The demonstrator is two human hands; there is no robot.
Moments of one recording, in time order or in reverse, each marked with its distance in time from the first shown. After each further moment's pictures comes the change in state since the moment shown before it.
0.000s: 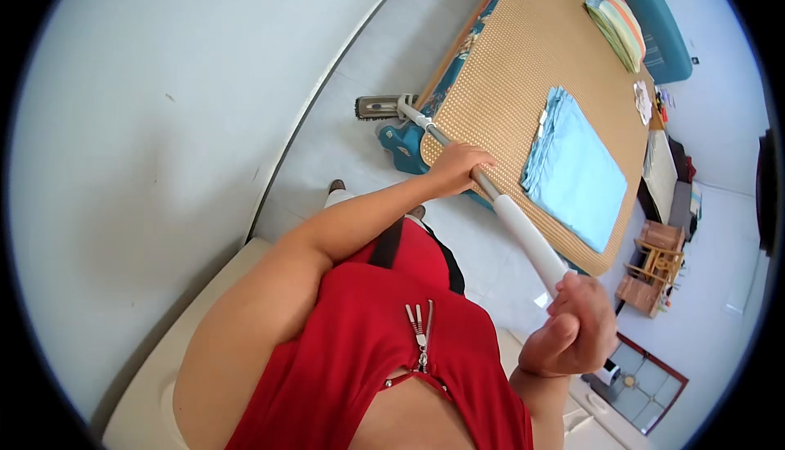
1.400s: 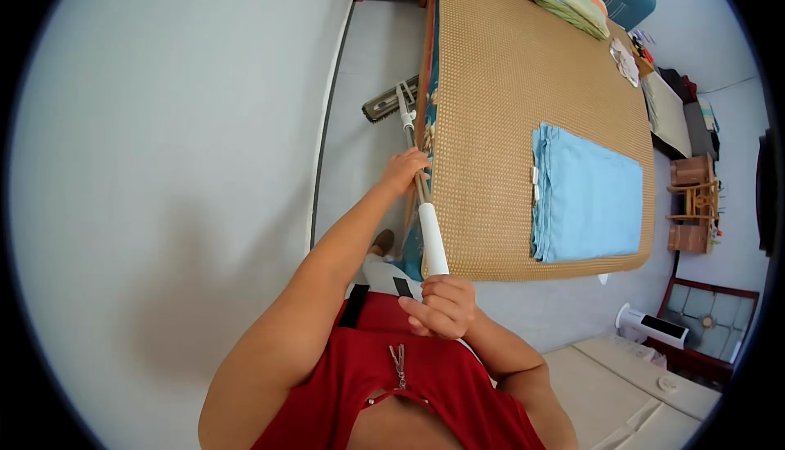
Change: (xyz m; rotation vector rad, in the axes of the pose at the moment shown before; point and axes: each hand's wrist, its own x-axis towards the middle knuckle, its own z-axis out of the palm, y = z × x) left_hand 0.311 -0.289 -0.082 0.331 -0.332 -0.039; right_hand 0.220 0.226 0.250 0.303 0.127 -0.411
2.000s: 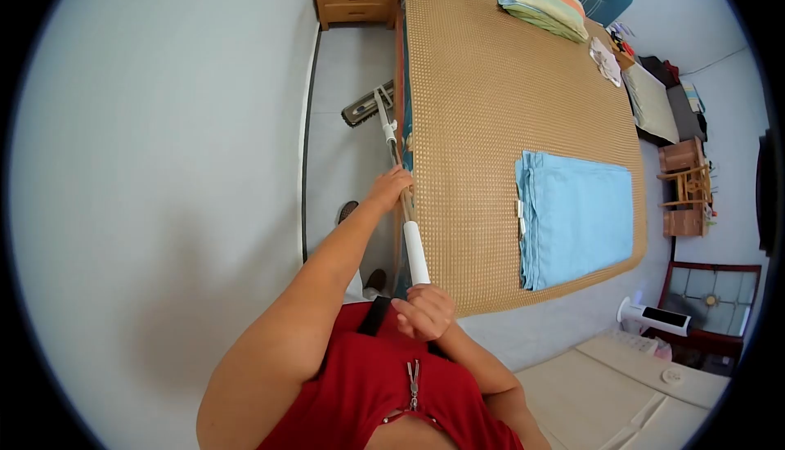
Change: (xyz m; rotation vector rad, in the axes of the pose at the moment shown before) left_hand 0.148 -0.088 0.017 0.054 -0.195 0.032; right_hand 0.021 0.139 0.024 -0.120 0.064 0.250
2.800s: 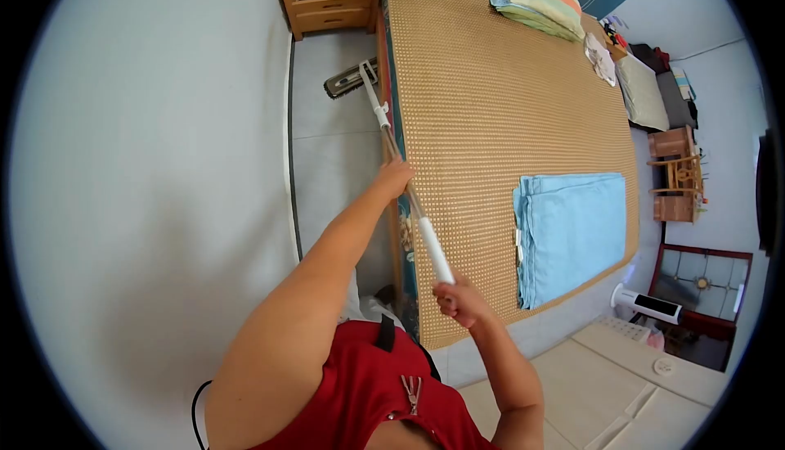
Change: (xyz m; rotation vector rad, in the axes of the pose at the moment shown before) left_hand 0.200 -0.115 -0.028 0.161 -0.215 0.039; right_hand 0.082 0.179 0.004 1.150 0.064 1.945
